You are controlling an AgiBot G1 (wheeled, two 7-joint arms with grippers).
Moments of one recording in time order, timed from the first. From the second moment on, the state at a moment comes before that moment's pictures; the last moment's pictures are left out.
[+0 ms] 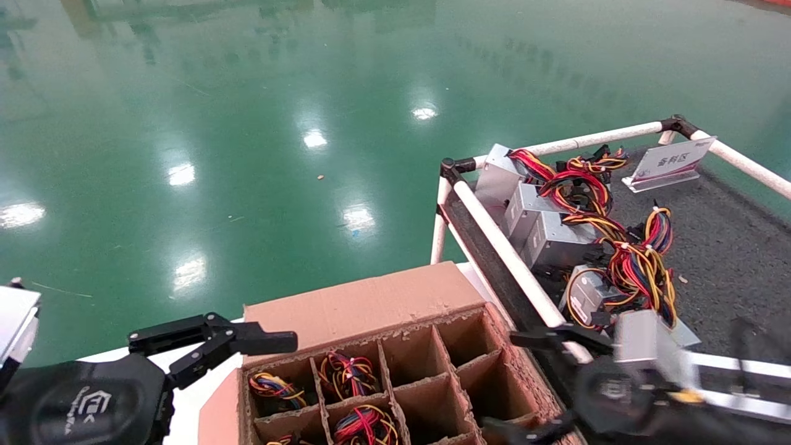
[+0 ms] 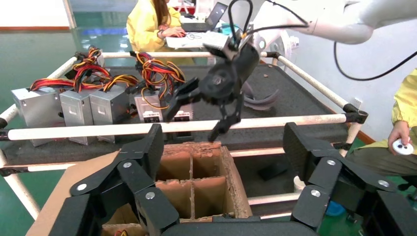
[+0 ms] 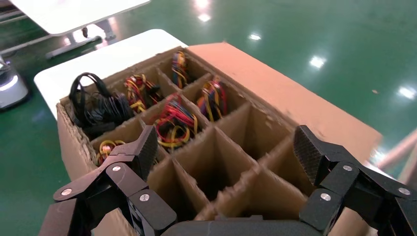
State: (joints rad) left arm -1.08 0.60 0.32 -1.28 0.71 1.48 -0.17; right arm 1.03 -0.62 -0.34 1.21 -0.99 -1.30 0.12
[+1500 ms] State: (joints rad) left arm -1.08 0.60 0.32 -1.28 0.70 1.48 -0.17; right arm 1.20 -1.07 -0.59 1.07 -1.34 -1.08 0.27
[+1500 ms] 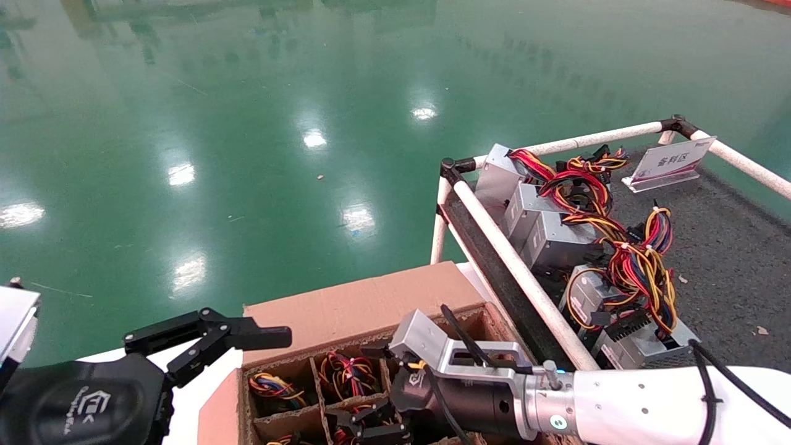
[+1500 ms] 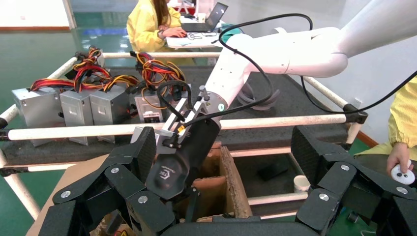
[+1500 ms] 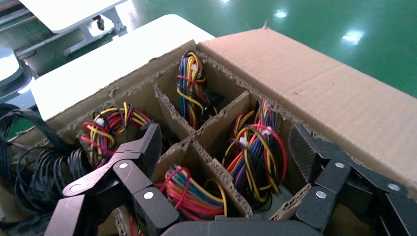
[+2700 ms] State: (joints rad) left arm -1.08 0.60 0.32 -1.28 0.70 1.48 -0.17; right arm 1.22 -1.12 -0.58 0.92 -1.32 -1.08 0.21
